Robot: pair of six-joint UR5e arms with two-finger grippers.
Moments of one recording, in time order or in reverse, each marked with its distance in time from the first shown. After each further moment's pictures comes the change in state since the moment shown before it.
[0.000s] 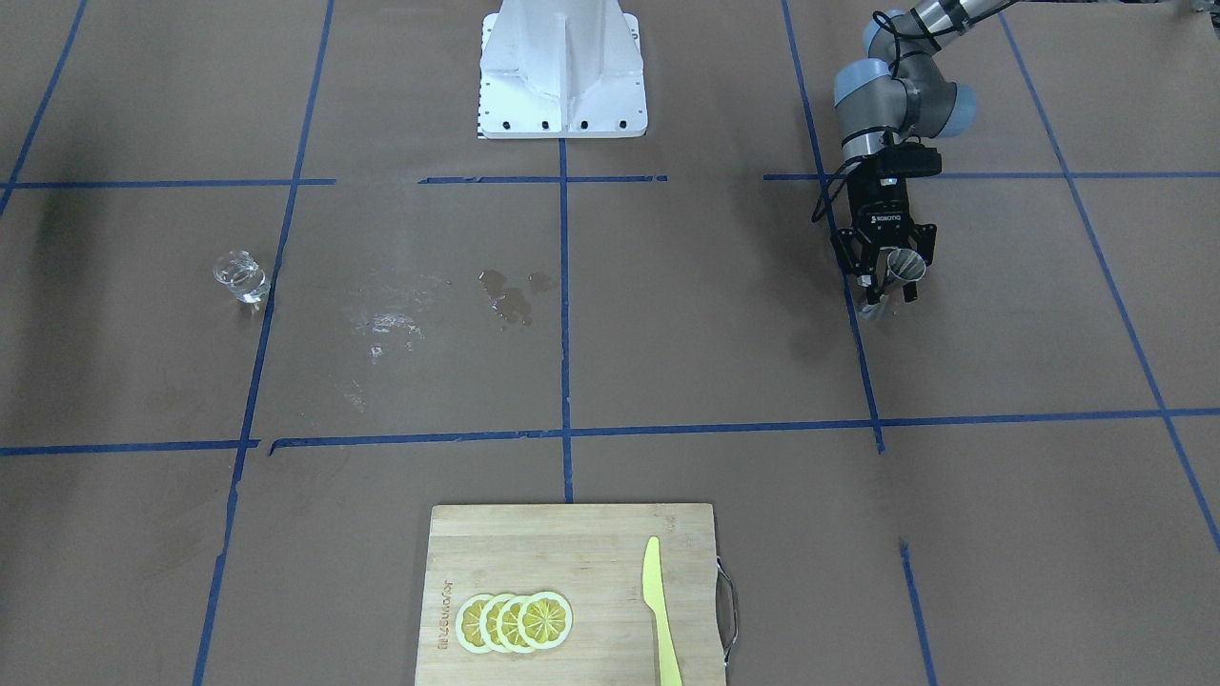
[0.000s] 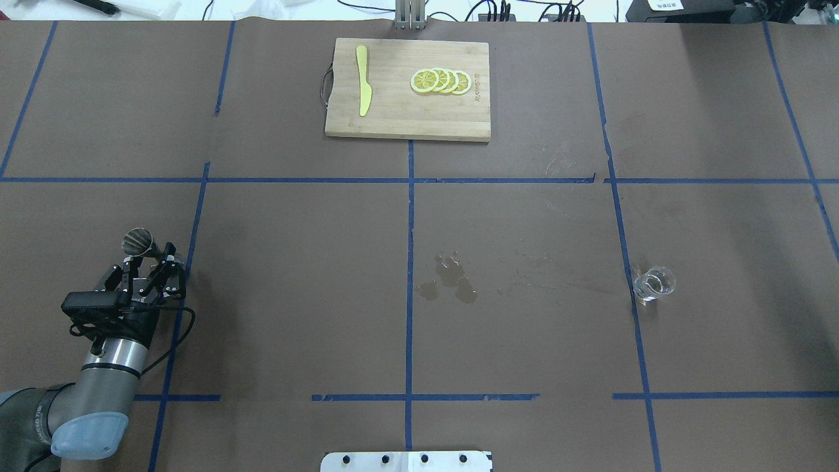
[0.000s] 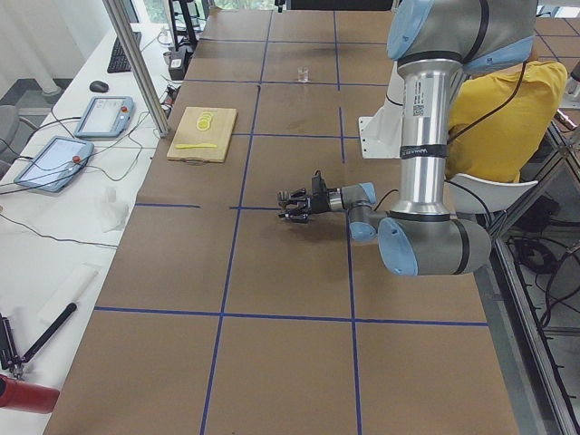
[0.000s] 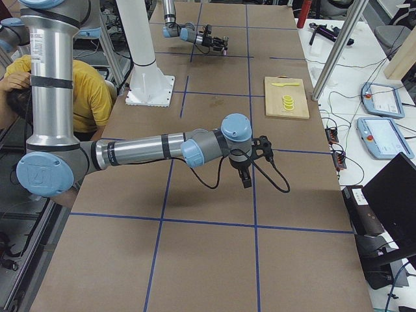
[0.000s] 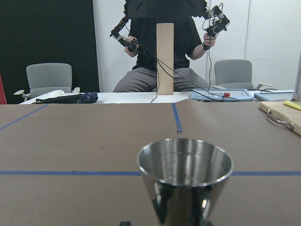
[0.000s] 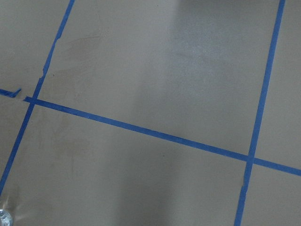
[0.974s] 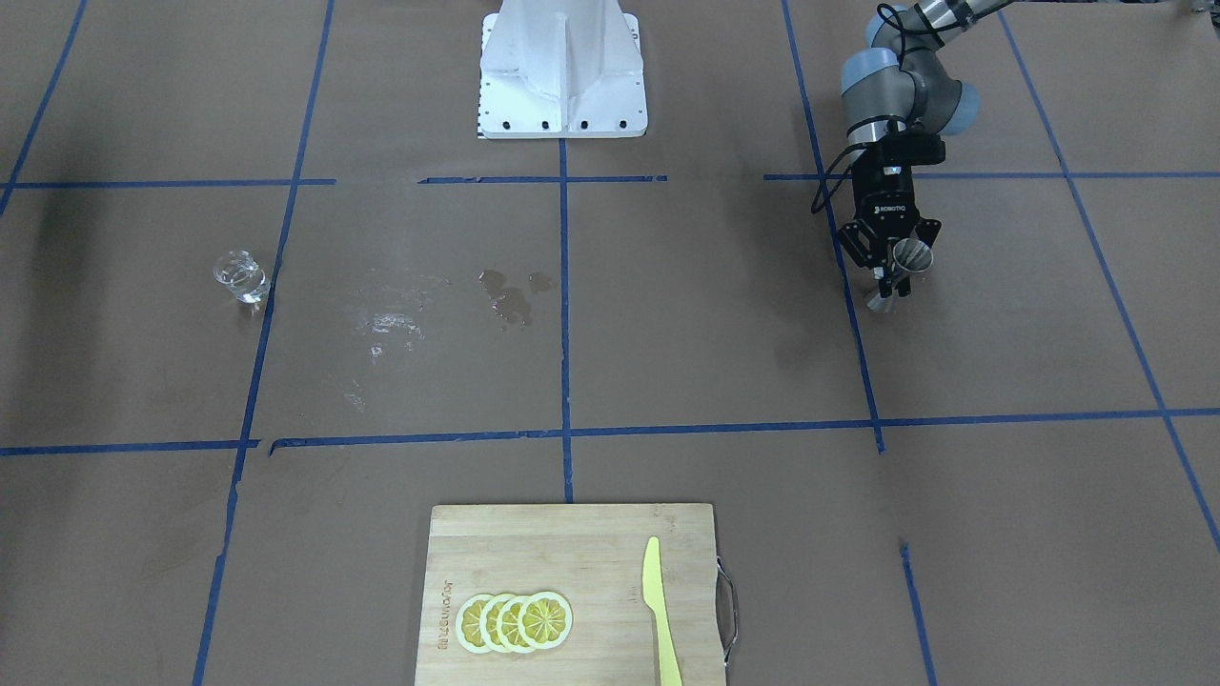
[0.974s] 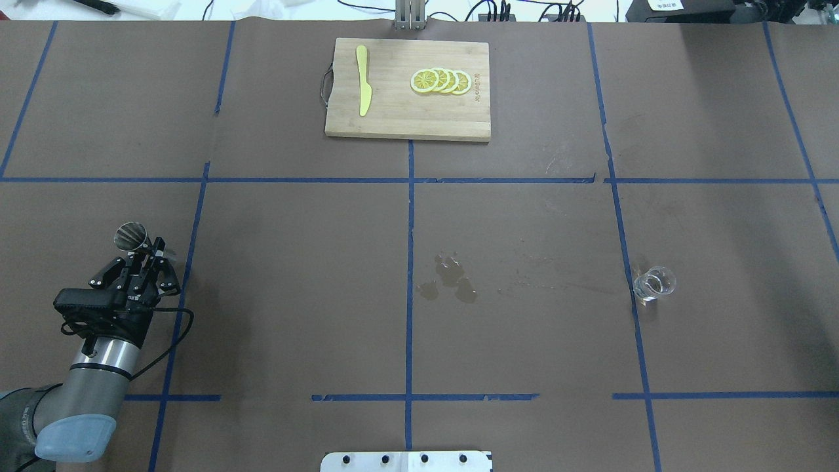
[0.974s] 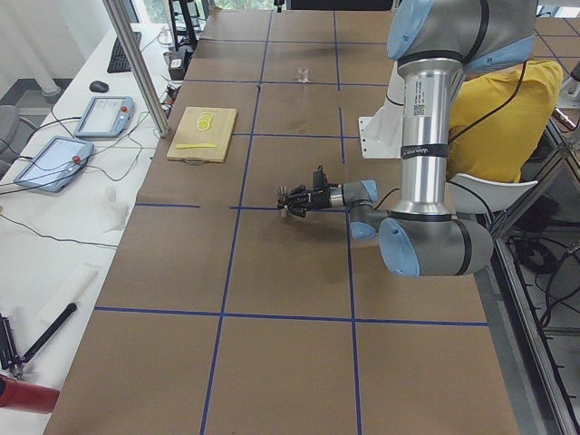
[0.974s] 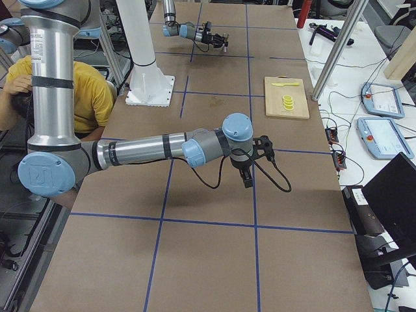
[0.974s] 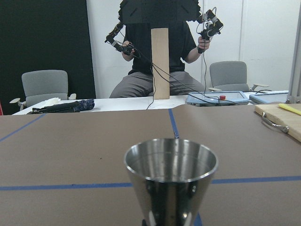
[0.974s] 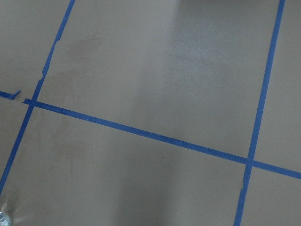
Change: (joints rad) left arm -0.001 0.014 -0.031 -0.164 0.011 0.241; right arm 0.000 0.009 -0.005 0.000 -0.003 0.000
